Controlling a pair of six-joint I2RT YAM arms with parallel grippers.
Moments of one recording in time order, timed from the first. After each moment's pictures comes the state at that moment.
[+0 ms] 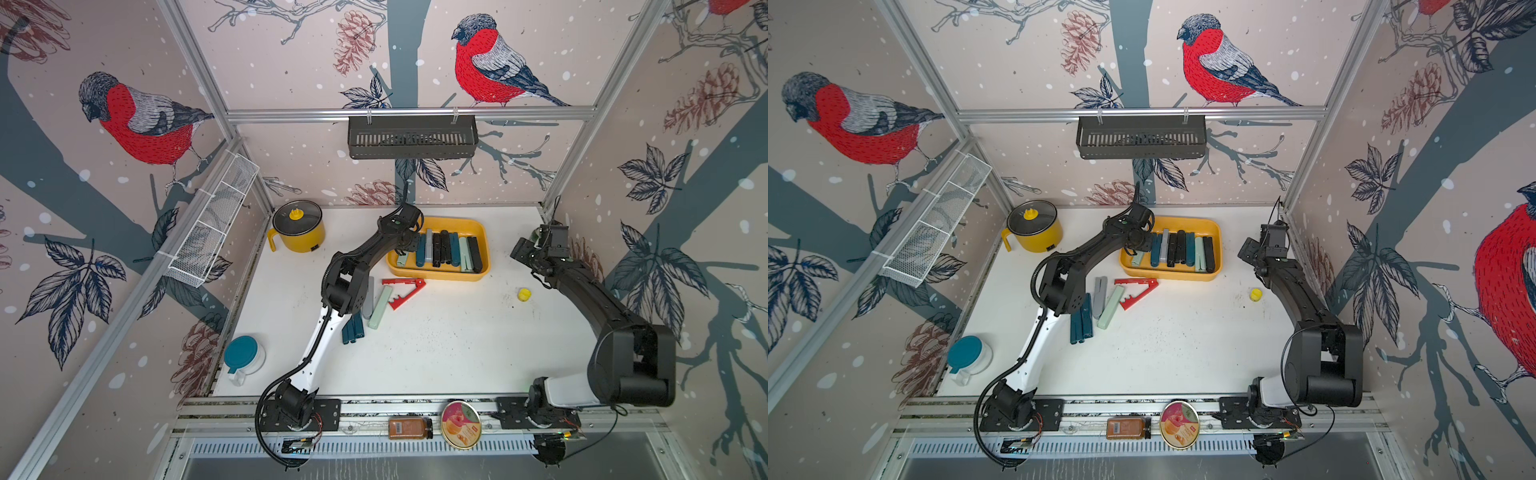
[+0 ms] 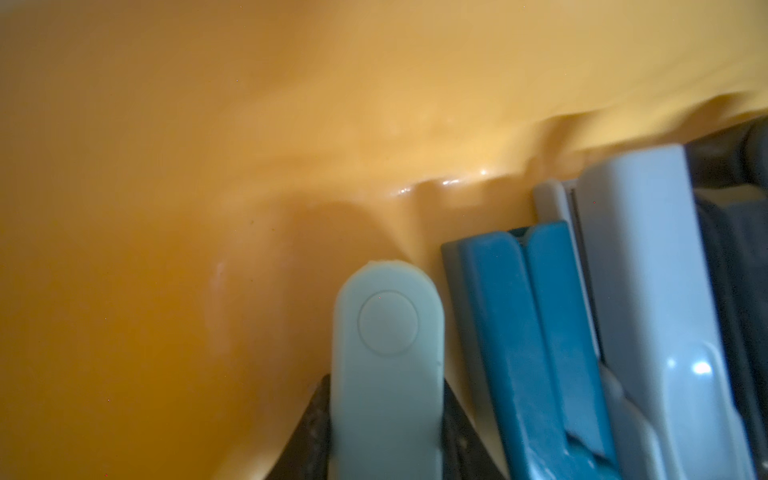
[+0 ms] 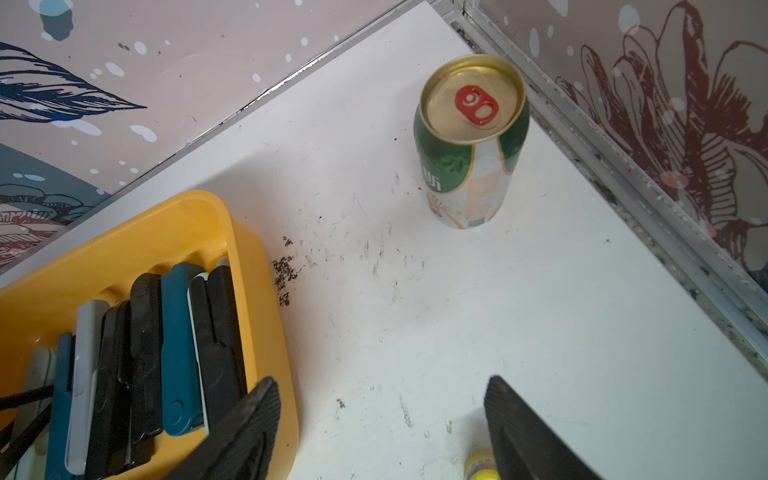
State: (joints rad) left arm -0.53 2.58 2.29 -0.73 -0.06 -0.27; right arm -0.05 1.43 0.97 -0.27 0.06 0.42
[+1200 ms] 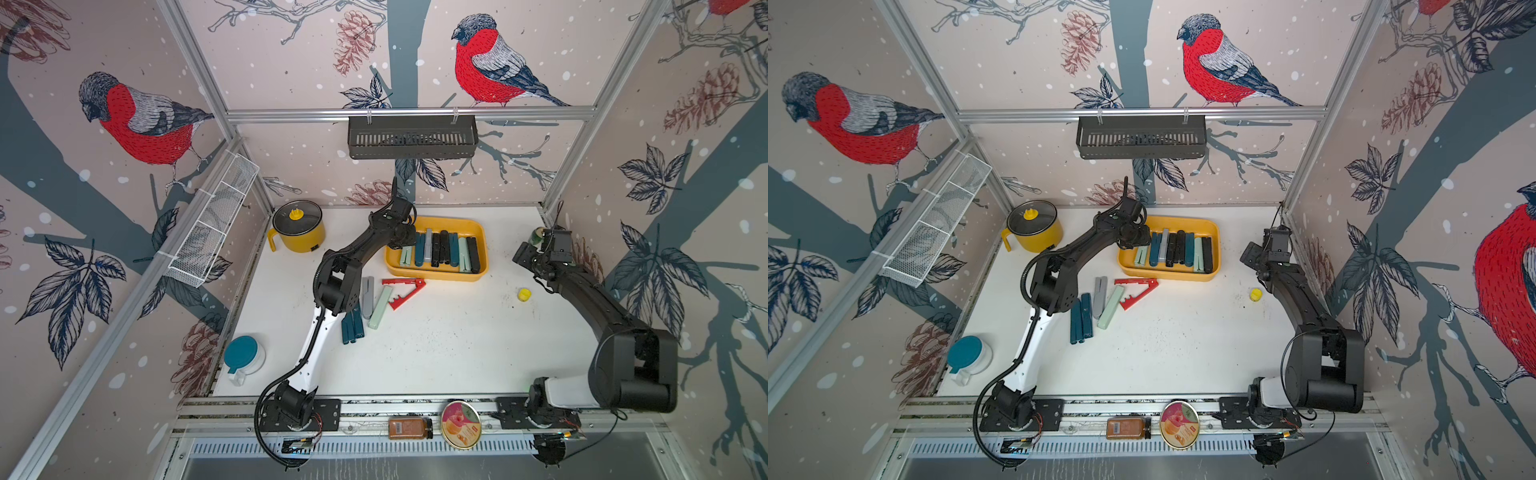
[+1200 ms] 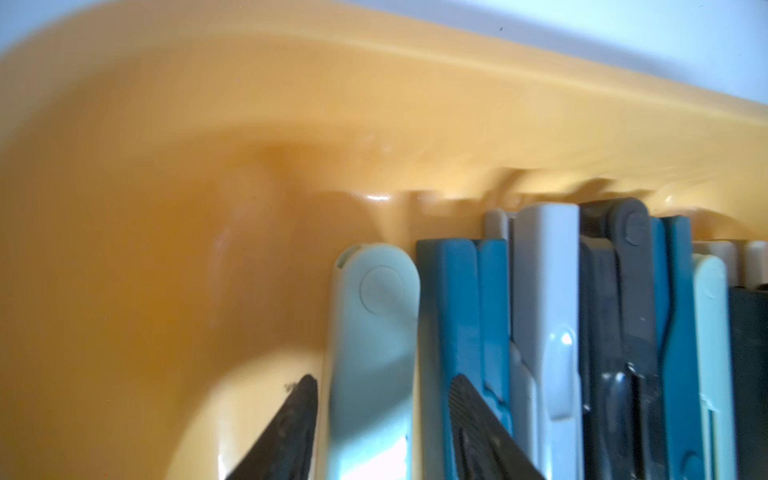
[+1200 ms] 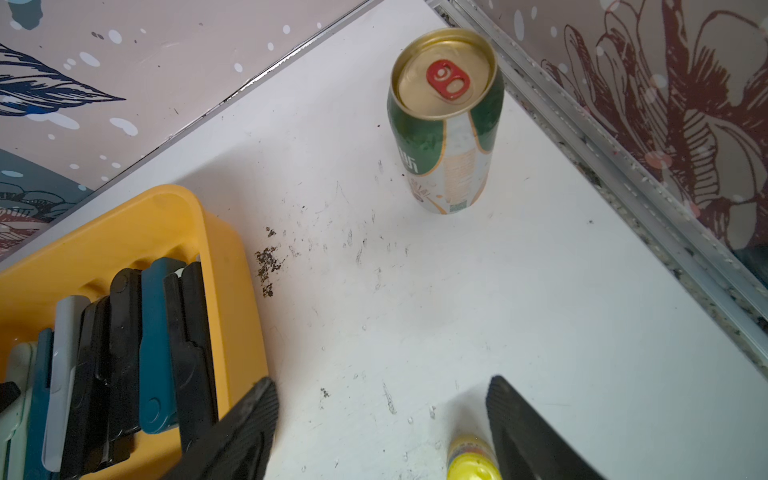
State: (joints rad) left arm -0.49 2.50 2.22 -0.70 0.11 -0.46; right arm -0.07 1.41 0.93 -0.27 0.05 0.42
